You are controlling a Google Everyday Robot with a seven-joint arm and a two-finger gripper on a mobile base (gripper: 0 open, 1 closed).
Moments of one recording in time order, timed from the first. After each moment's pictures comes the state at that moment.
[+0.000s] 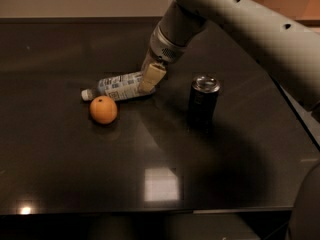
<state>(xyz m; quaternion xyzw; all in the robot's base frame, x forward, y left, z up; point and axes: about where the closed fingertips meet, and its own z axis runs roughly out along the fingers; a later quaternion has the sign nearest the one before) 0.628 0.030 0.876 -0.68 0.68 0.11 0.24</state>
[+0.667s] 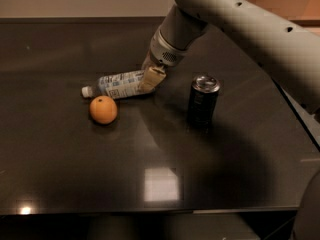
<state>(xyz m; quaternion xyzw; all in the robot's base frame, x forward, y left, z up) 0.619 0.029 0.868 -0.68 0.68 0.12 0.24</state>
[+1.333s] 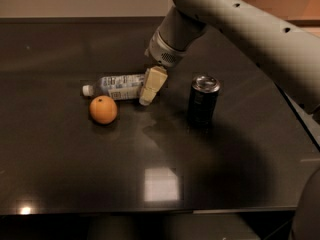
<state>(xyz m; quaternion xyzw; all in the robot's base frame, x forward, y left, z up) 0.618 0.031 0.866 -0.68 0.68 0.12 0.24</state>
